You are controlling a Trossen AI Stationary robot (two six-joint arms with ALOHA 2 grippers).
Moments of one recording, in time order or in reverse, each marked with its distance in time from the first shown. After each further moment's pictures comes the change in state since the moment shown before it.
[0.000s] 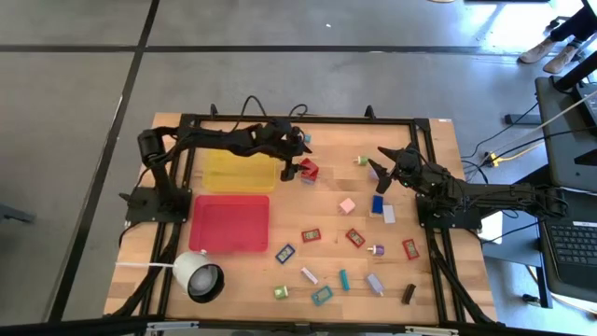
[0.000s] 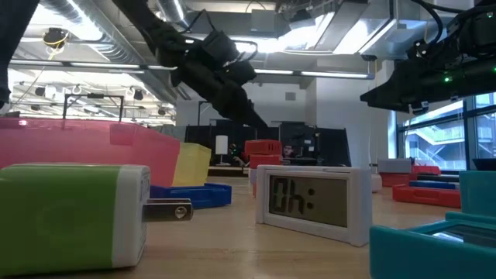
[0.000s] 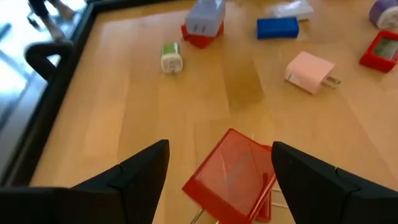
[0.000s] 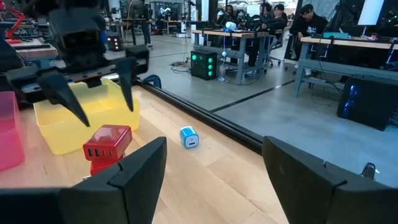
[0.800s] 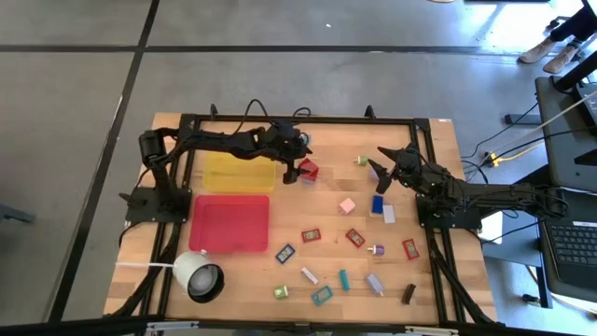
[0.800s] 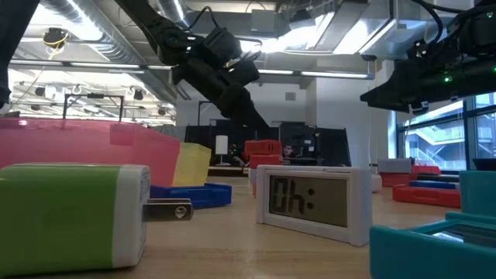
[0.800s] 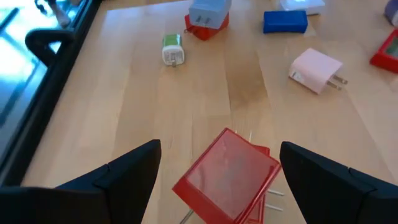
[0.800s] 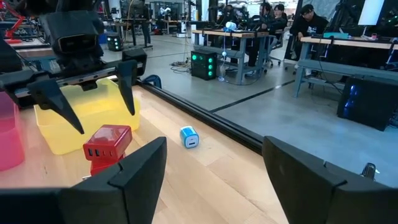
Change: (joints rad) left arm -0.031 0.005 0.006 -0.014 -0.079 -0.036; right arm 0.000 0.000 0.000 0.000 0.000 0.000
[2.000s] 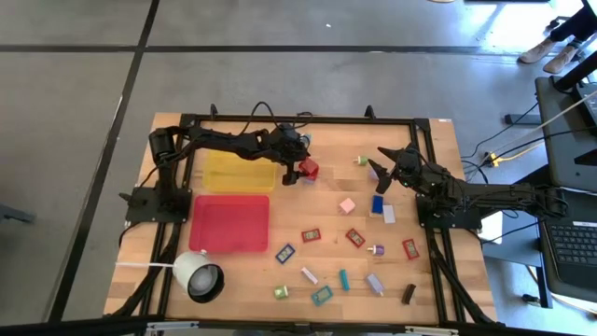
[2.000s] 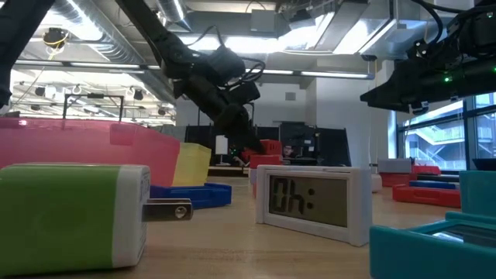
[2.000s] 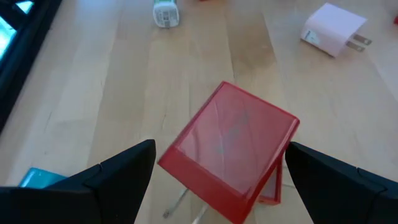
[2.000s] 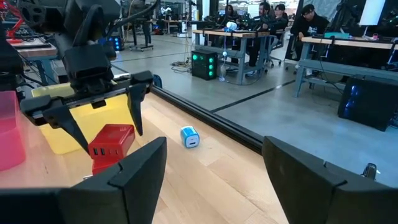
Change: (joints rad) left arm 0.022 0.086 0.000 0.003 0.015 0.016; right arm 0.000 0.000 0.000 0.000 -0.003 -0.001
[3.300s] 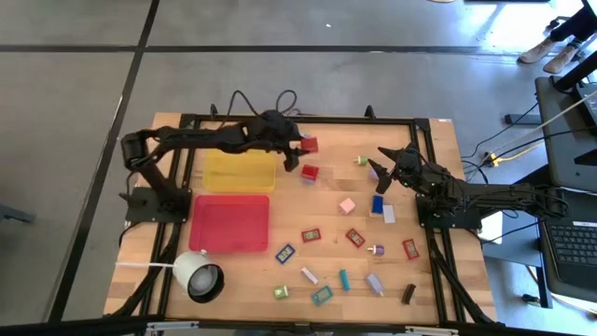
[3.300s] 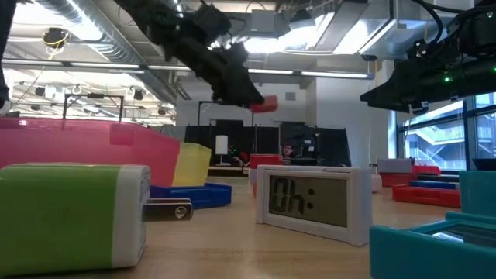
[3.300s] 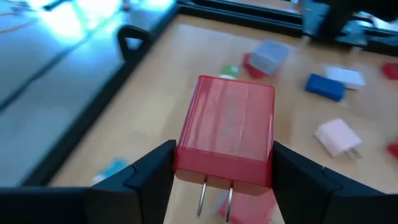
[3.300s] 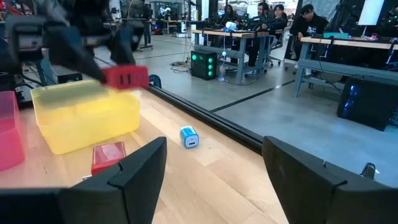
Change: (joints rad) left arm 0.004 -0.246 0.000 -0.066 -0.174 -0.350; right arm 0.000 0.000 0.000 0.000 0.003 0.000
